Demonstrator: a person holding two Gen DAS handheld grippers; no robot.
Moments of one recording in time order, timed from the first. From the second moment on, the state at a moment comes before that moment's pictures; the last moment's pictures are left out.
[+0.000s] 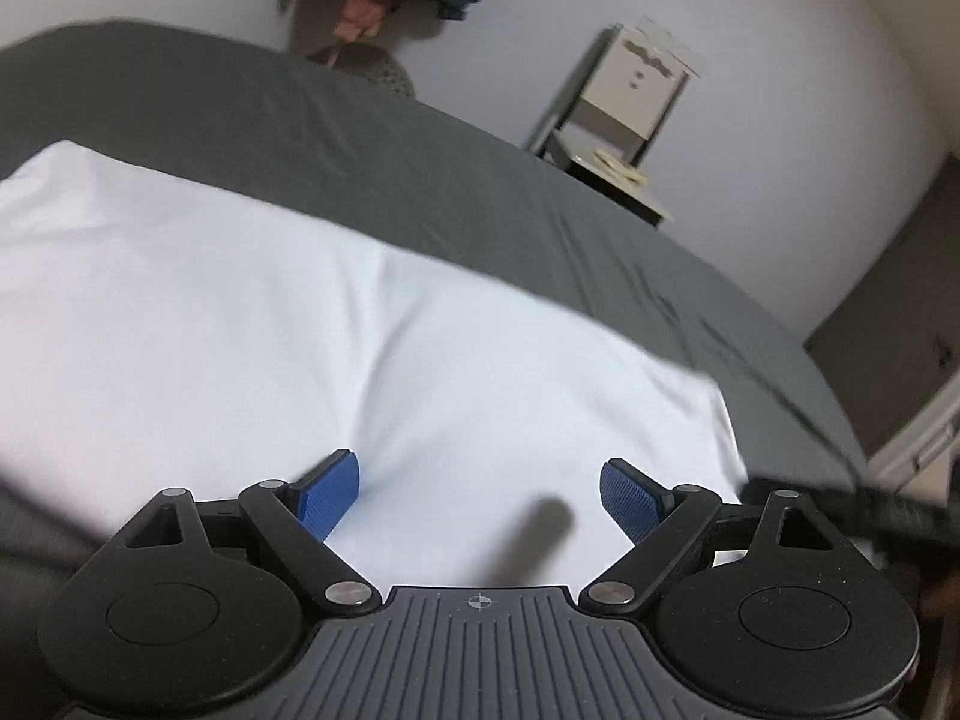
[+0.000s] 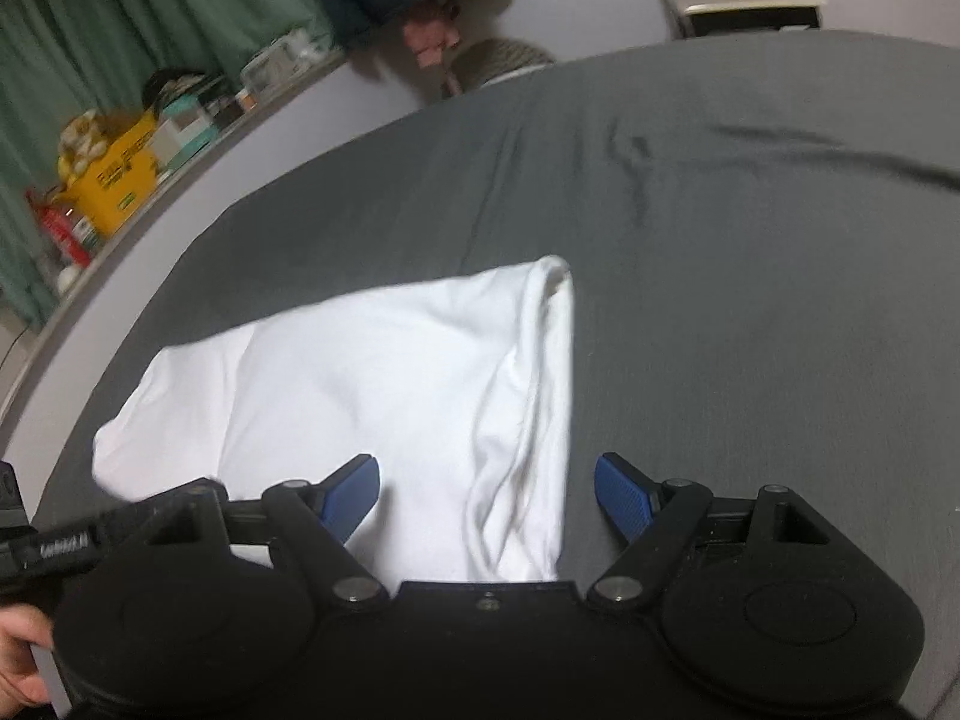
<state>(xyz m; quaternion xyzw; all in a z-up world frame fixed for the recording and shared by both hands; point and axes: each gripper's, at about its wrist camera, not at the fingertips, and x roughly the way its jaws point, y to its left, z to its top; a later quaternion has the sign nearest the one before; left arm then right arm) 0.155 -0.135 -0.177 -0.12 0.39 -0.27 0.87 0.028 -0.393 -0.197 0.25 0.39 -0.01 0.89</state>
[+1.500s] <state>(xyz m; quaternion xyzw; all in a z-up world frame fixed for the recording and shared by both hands) 0.269 0.099 -0.157 -0.39 0.35 -0.23 0.82 0.180 -0.200 -0.066 0.26 0.36 0.12 0.89</state>
